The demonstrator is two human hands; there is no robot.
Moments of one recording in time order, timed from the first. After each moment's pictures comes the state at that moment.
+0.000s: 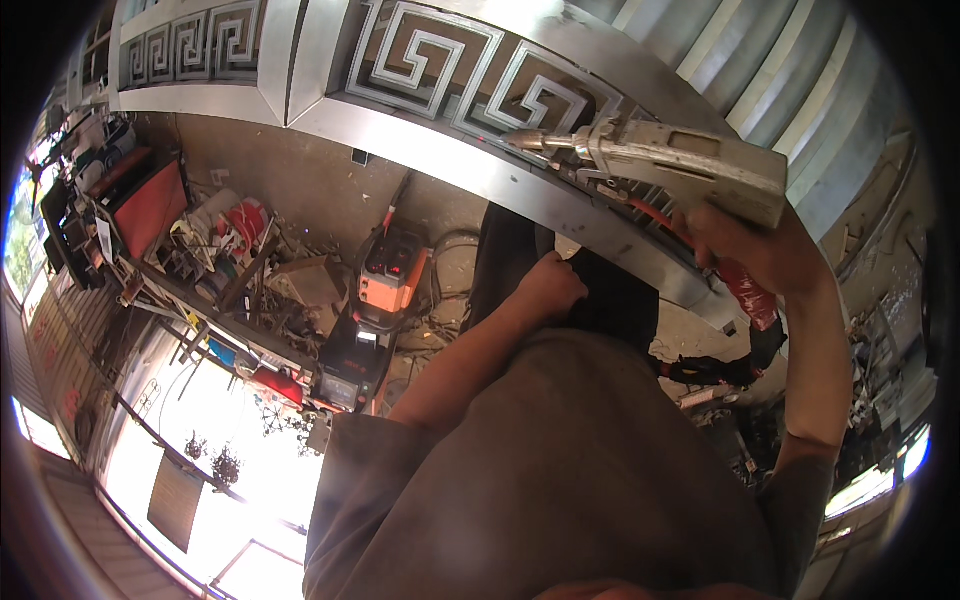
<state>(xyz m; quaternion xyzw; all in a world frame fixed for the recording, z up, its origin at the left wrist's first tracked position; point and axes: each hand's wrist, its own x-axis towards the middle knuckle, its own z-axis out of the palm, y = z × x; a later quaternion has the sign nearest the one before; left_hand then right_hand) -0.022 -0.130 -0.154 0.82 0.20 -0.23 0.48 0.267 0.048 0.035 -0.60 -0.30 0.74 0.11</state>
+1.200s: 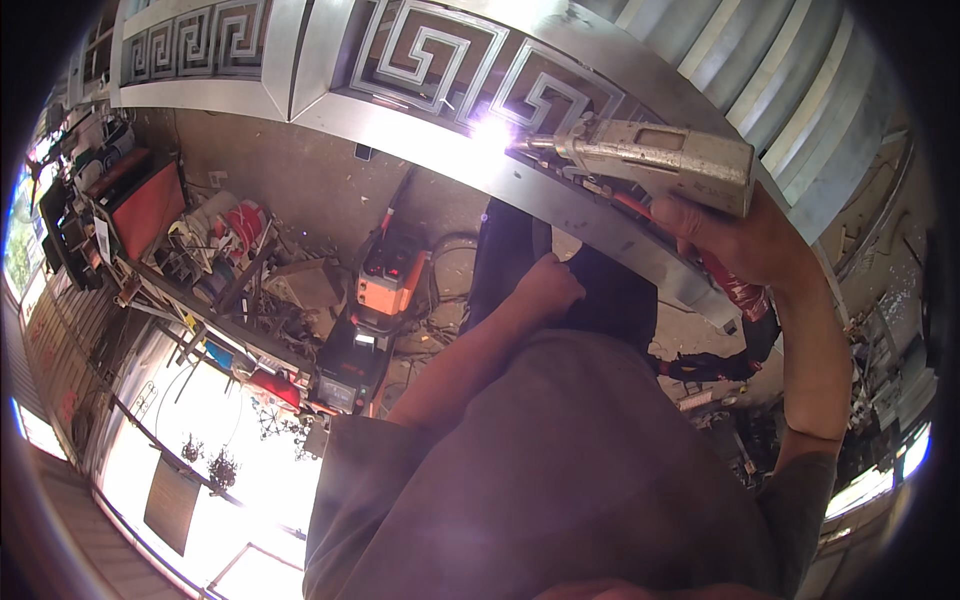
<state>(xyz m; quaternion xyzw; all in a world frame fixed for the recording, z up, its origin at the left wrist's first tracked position) -0.027 -0.133 -0.149 0.82 0.21 -0.22 0.48 0.242 0.057 0.039 -0.57 -0.36 0.73 0.10</state>
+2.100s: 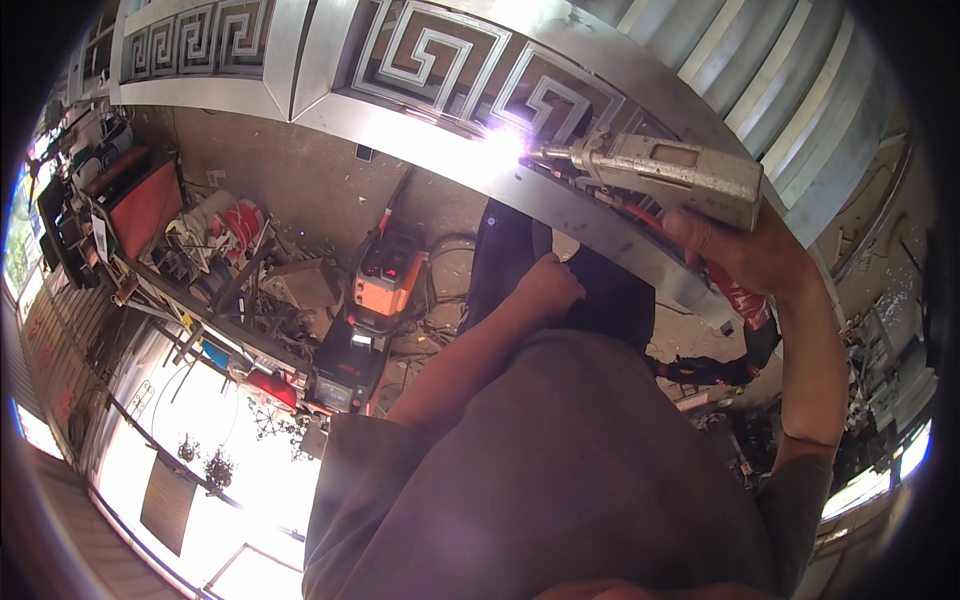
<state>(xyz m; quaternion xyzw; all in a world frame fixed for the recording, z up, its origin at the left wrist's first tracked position) -0.024 -0.126 -0.147 0.82 0.21 -0.23 0.48 0.249 0.048 0.037 -0.58 -0.34 0.74 0.10</state>
